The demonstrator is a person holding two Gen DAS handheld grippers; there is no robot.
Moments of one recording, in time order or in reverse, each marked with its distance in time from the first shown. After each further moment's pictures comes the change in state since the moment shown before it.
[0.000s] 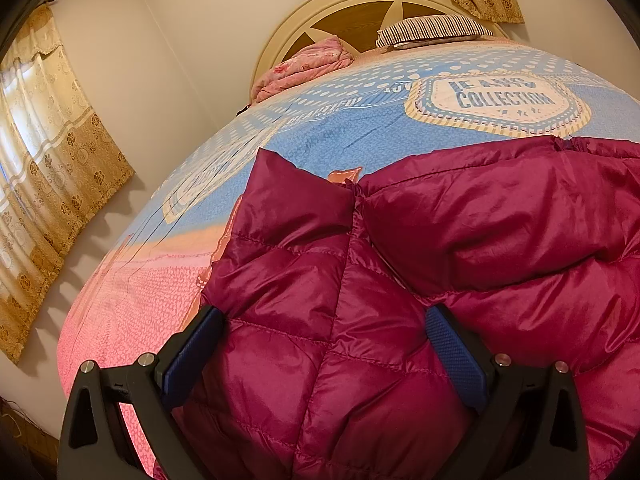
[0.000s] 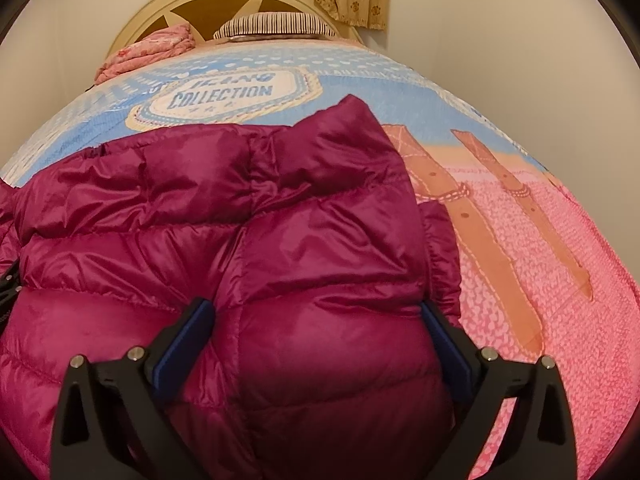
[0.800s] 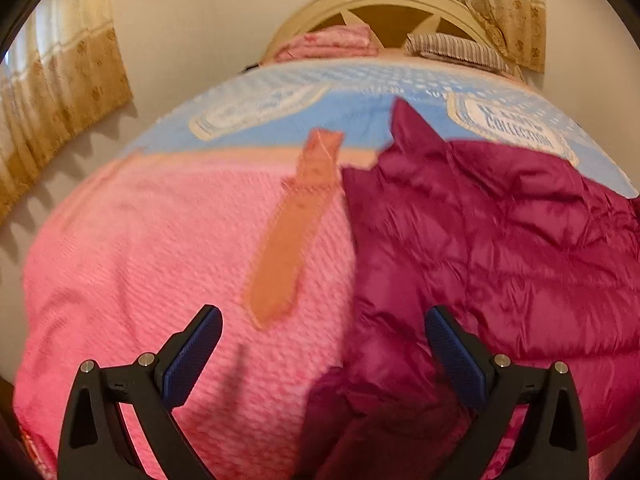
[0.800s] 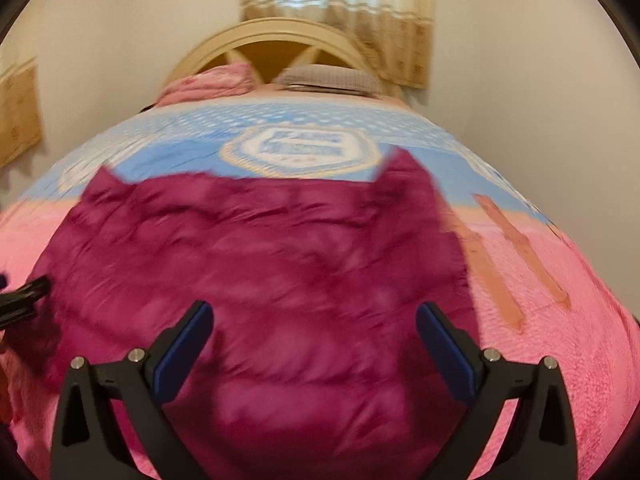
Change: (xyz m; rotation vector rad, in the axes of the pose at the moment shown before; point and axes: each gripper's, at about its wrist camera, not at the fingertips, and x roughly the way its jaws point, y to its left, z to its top) left arm -0.038 0.124 -0.079 -0.238 0.094 -0.210; right arm -0.108 0.060 -0.041 -0.147 -0.193 0.125
